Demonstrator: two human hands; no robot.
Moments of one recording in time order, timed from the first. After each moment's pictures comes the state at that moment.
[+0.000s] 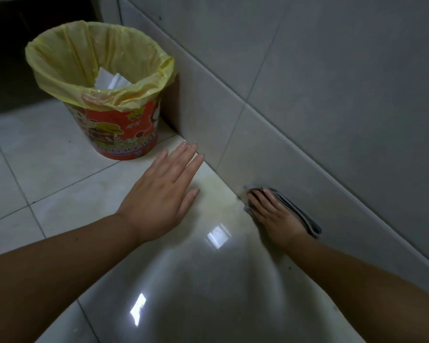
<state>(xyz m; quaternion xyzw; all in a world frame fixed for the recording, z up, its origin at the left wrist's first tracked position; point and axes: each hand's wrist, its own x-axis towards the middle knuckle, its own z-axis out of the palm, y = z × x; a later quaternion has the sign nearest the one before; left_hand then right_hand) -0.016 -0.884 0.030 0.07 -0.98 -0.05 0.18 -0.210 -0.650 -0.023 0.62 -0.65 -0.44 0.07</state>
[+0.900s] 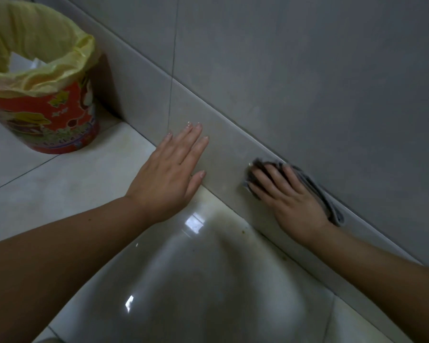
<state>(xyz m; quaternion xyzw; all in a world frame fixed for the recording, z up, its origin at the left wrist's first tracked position) -0.073 -0.790 0.053 0.01 -0.98 -0.07 0.20 -0.191 -0.532 0.067 0.54 -0.77 -0.24 0.25</state>
